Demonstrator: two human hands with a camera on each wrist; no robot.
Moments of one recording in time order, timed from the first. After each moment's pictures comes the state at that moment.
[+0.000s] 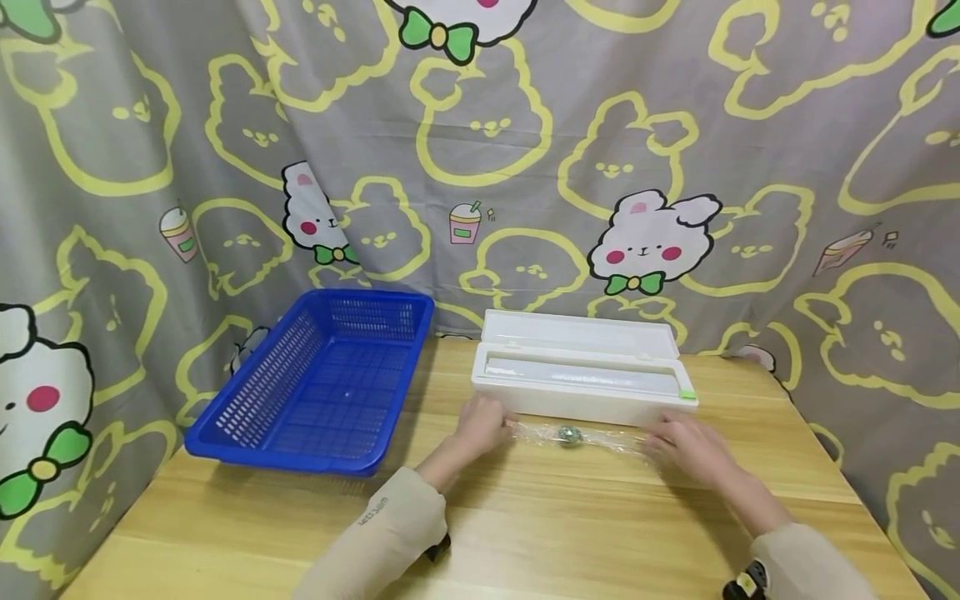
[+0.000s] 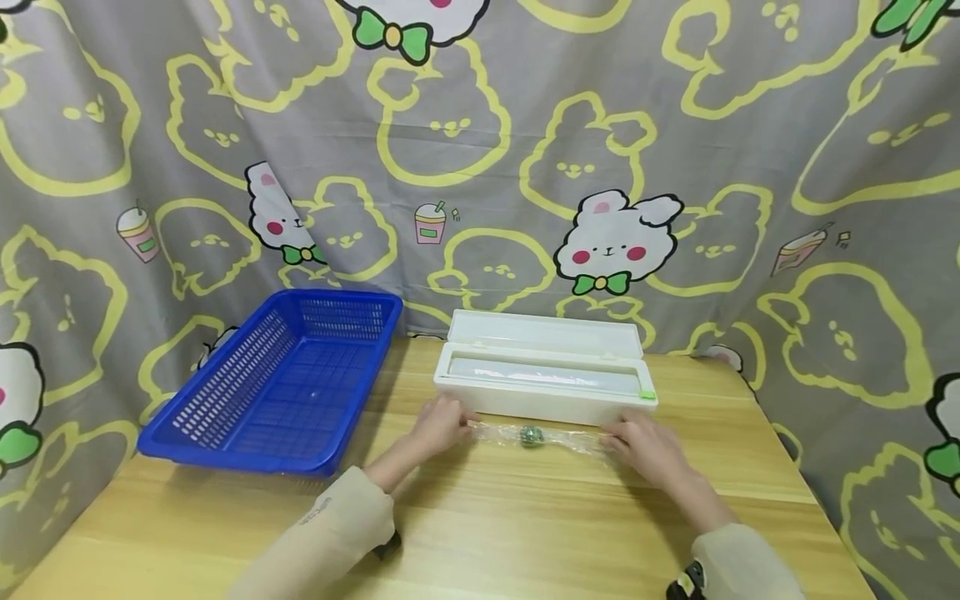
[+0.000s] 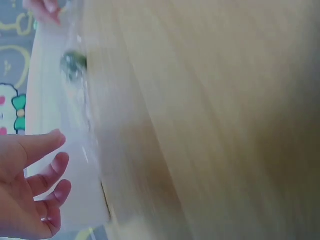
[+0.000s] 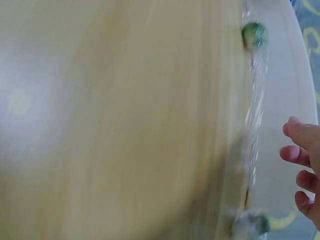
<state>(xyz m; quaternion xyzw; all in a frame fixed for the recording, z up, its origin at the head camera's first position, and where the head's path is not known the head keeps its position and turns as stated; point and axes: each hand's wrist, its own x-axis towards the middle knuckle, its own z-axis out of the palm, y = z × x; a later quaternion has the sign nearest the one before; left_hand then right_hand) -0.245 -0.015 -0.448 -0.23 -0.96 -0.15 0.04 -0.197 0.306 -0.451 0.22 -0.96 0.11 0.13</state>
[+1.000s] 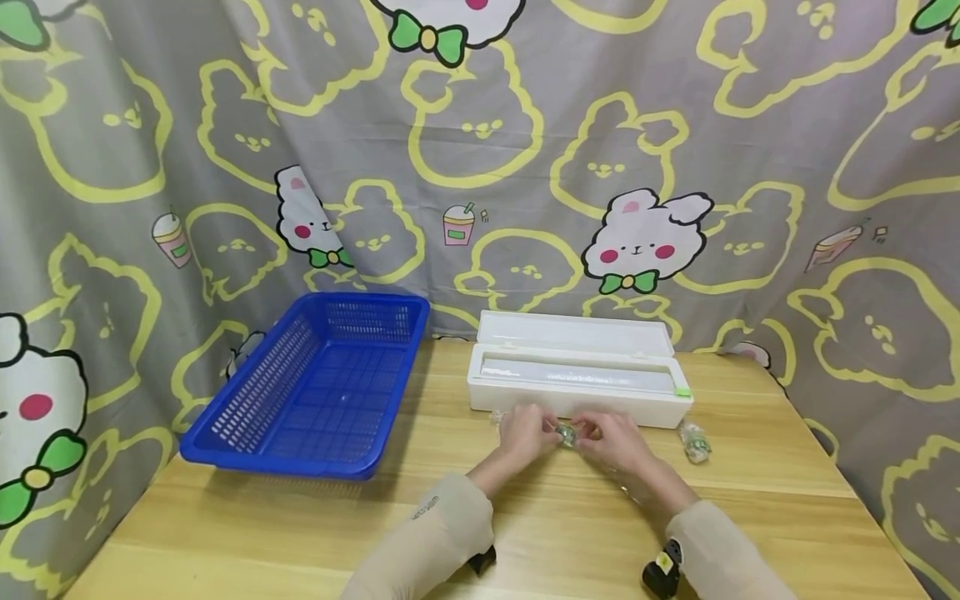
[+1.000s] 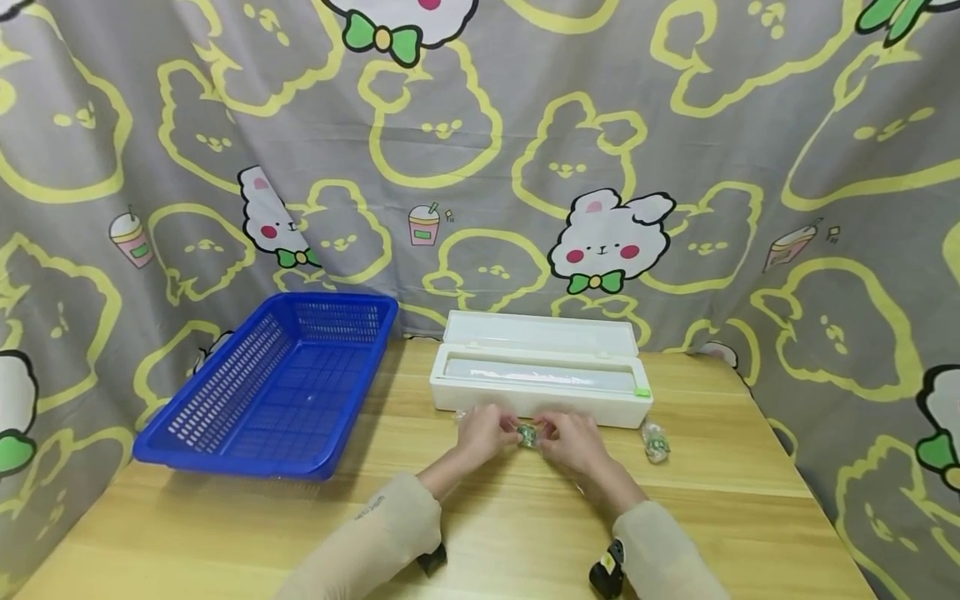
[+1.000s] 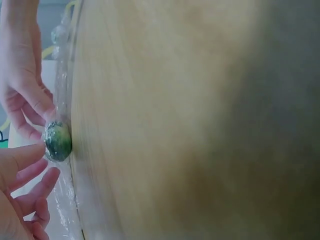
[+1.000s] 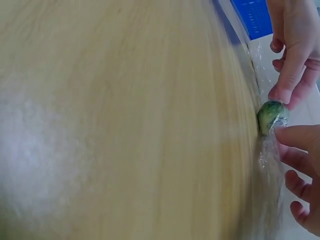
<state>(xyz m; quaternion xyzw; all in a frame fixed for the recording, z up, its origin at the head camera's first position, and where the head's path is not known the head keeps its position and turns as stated) -0.234 0.054 -0.461 -0.16 -0.95 -0.26 0.04 -0.220 0.226 -0.473 0.17 -0.95 0.27 0.05</state>
